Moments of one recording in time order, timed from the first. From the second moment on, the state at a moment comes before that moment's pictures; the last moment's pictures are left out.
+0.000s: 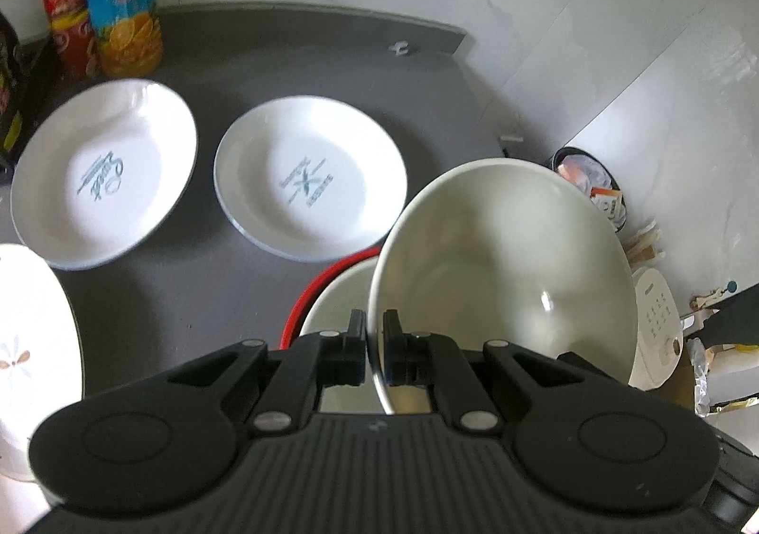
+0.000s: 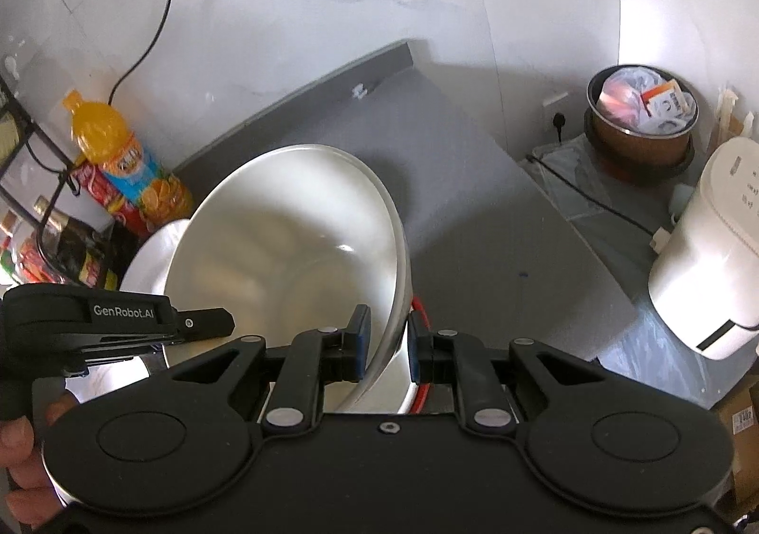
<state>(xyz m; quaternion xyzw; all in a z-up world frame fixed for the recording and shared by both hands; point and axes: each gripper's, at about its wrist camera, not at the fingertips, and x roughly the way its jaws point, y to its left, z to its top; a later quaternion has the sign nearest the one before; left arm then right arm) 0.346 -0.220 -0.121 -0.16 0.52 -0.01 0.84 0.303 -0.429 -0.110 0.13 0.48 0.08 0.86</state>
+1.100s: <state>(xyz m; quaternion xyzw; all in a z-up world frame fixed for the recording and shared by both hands) 0.335 -0.212 -0.145 -0.16 0.56 0.02 0.81 0.305 -0.402 -0.133 0.09 0.52 0.09 0.85</state>
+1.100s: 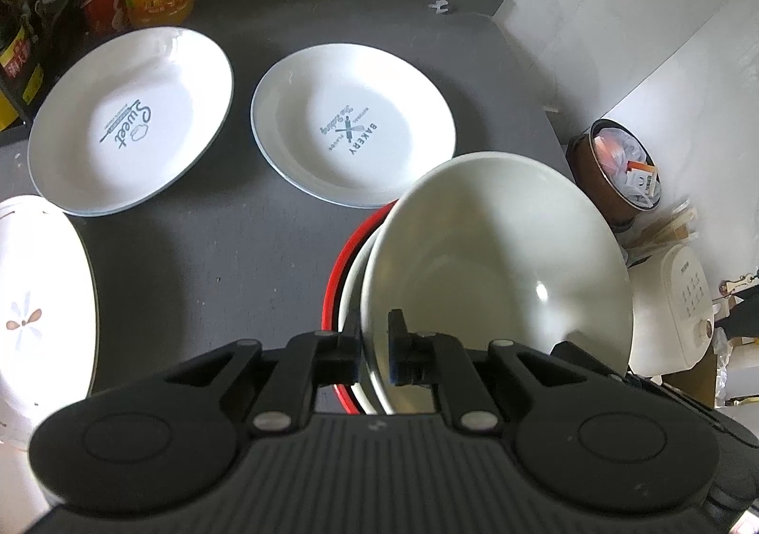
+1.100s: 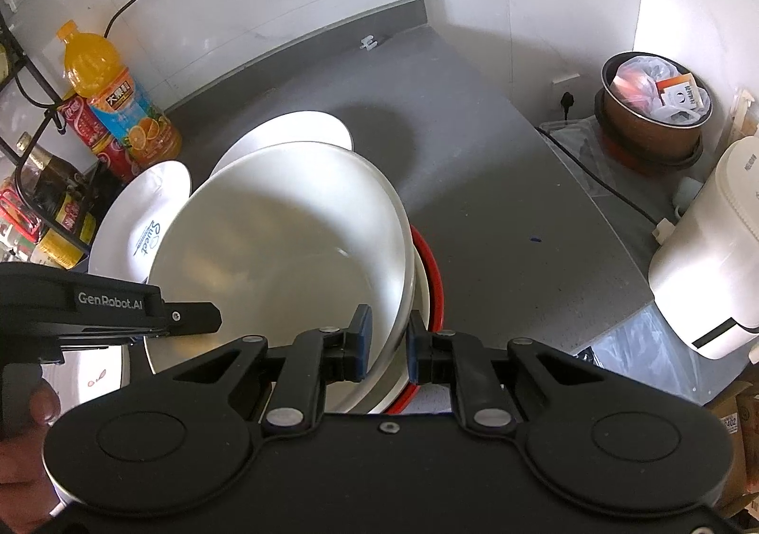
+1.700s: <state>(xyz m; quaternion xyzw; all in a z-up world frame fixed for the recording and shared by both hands) 0.335 -0.204 -0.139 -0.16 0.58 0.05 0.80 0.307 -0.408 -0.114 0.09 0.50 0.10 0.85</state>
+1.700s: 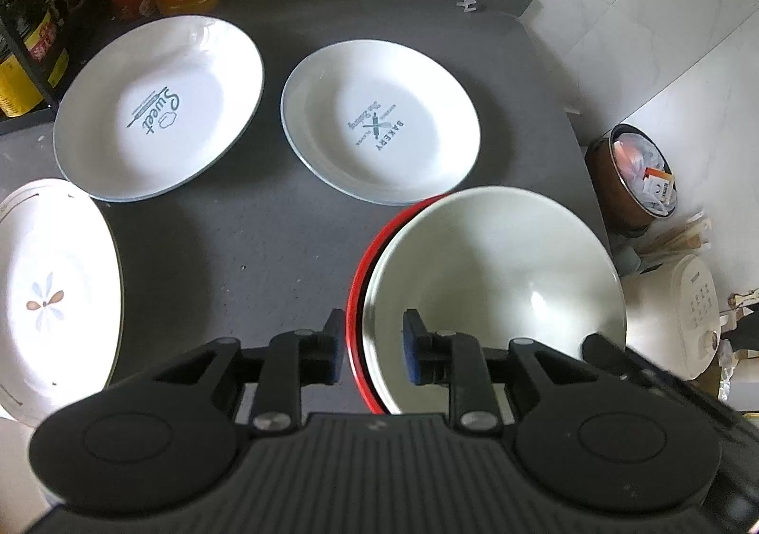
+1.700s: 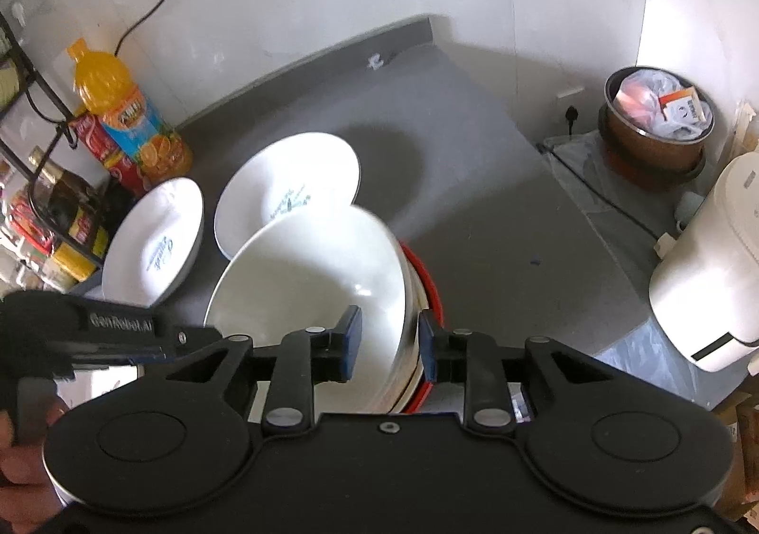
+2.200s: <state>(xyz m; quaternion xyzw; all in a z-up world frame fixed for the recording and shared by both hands) 0.331 -0.187 -0.124 -0.16 0.56 0.04 0.81 0.309 -0.421 -0.123 0.12 0.51 0.07 0.85</state>
